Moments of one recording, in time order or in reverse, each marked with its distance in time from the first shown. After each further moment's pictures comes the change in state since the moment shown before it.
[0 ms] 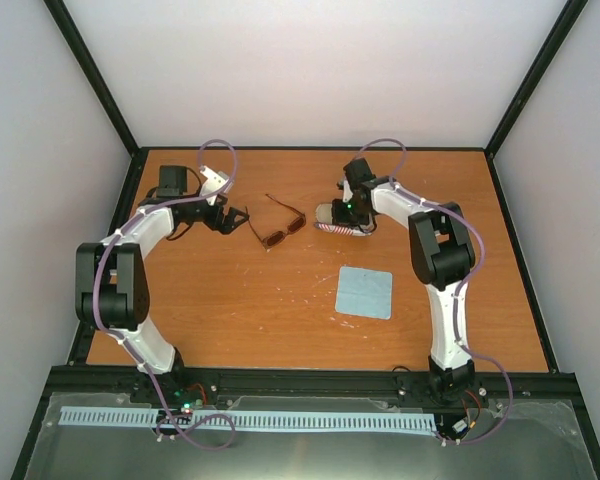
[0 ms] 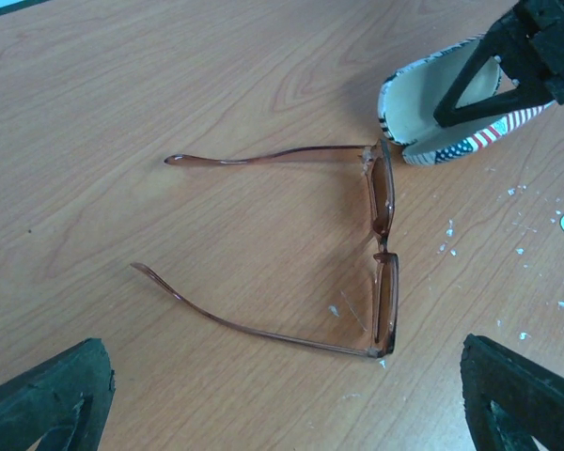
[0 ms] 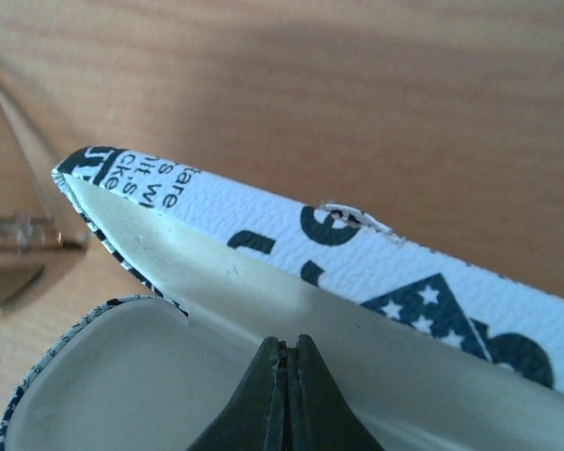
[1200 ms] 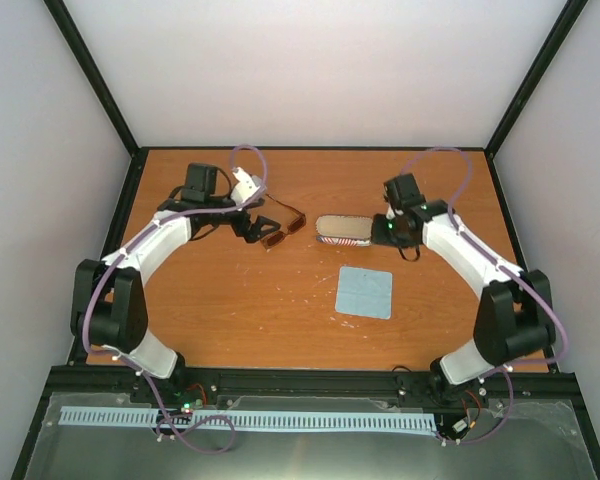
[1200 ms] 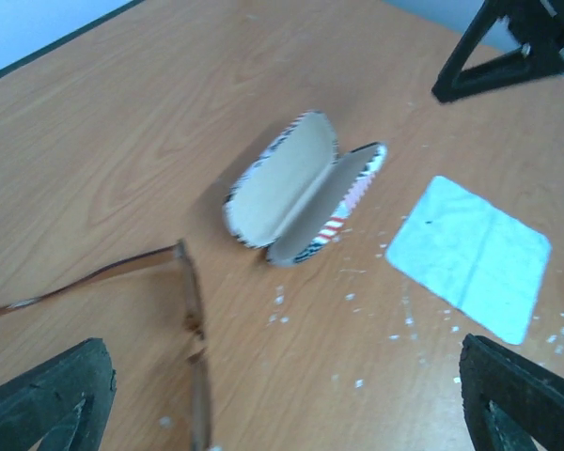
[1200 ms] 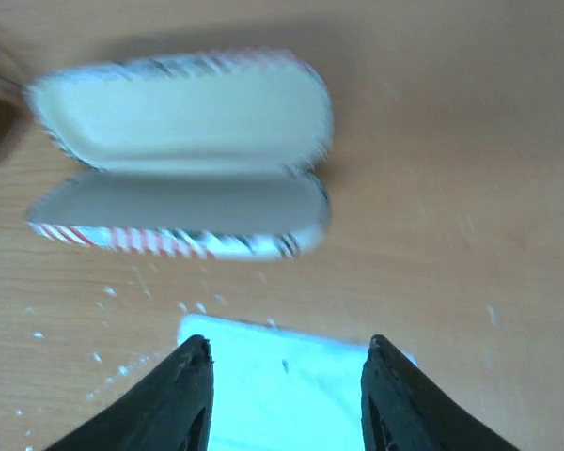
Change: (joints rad) left arm -0.189 -0.121 -0.014 -0.013 0.086 0.001; right arm -0.034 -0.628 -0.432 -0.095 0.199 0.091
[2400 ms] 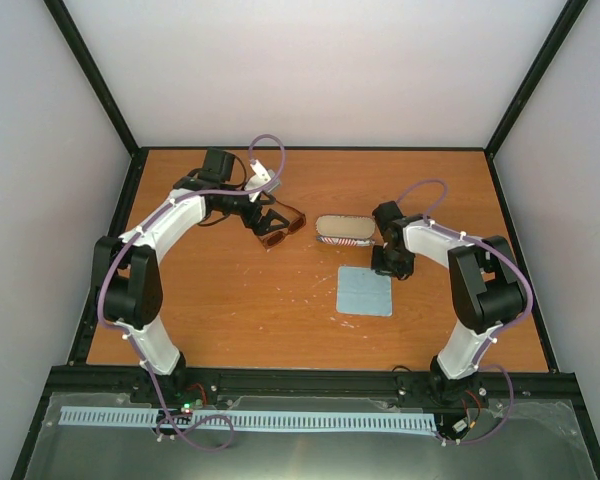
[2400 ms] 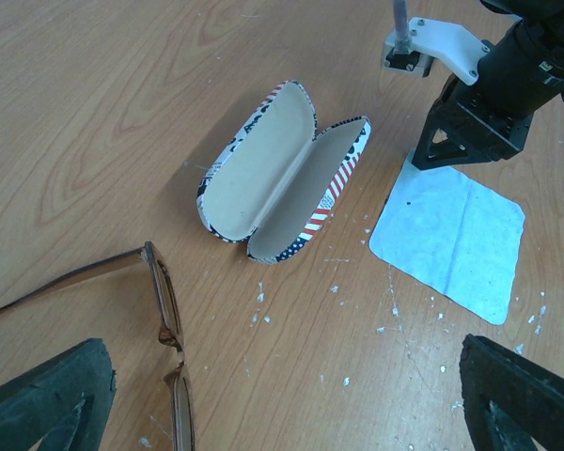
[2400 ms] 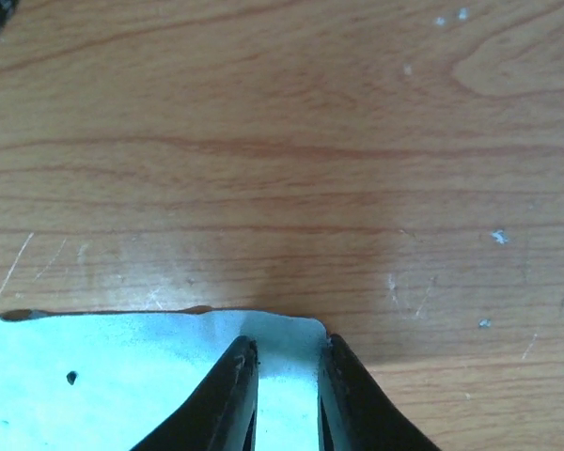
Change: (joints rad) left arm -0.087 0.162 0.243 -0.243 -0.015 0.078; right arm -0.005 0.171 -0.193 -0.018 0.096 0.050
